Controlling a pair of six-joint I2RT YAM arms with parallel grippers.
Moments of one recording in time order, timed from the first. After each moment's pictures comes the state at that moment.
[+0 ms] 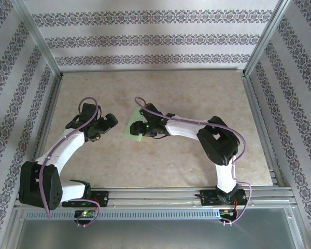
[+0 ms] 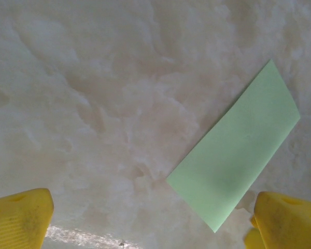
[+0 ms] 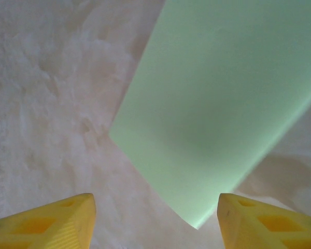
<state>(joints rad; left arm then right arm) -0.13 1.27 0.80 -0.52 0.11 -0.79 0.78 1.98 1.30 -0.23 -0.27 0.76</state>
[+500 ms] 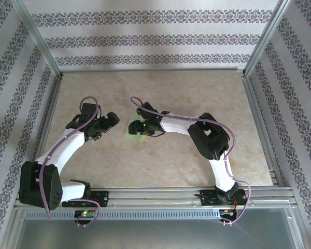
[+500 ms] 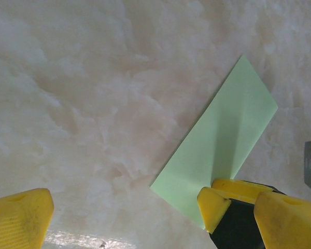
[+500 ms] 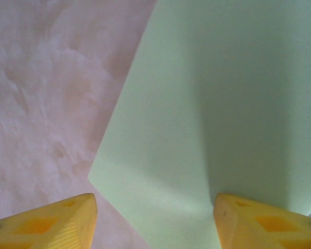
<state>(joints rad) -0.13 1.27 0.80 -0.47 0.17 -0.78 0.76 2.09 1.38 -0.27 -0.30 0.71</state>
